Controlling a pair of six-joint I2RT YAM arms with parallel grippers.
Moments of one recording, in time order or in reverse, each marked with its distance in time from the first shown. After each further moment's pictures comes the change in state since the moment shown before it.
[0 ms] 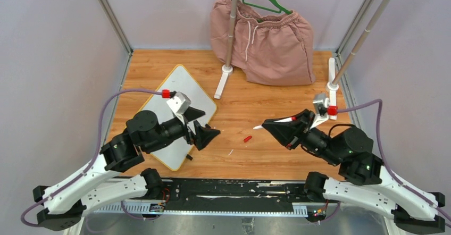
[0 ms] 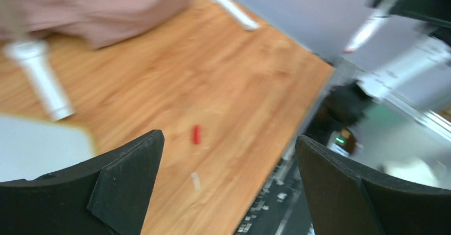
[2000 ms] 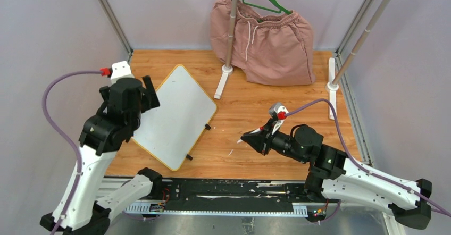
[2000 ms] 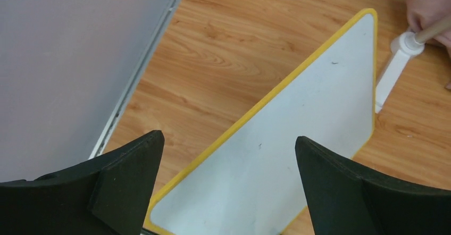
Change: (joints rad) left arm 0.492 0.151 0.433 -0.753 -0.856 -0.180; right arm 0.000 0.123 -0.225 0.090 -0.005 -0.024
